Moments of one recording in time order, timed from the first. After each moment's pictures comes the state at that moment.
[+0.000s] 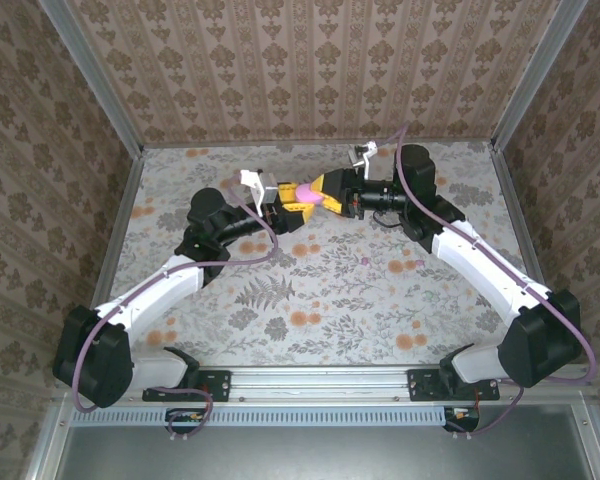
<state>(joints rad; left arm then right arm) -0.57 1.27 0.82 0.59 0.77 -0.17 0.40 1.37 1.17 0.03 -0.84 1.13</state>
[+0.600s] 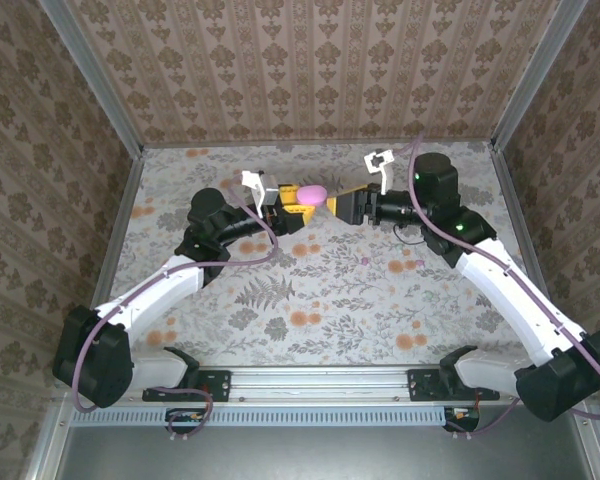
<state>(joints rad) -0.57 1.27 0.82 0.59 0.79 -0.16 0.41 1.20 1.18 -0.29 -0.68 0.44</state>
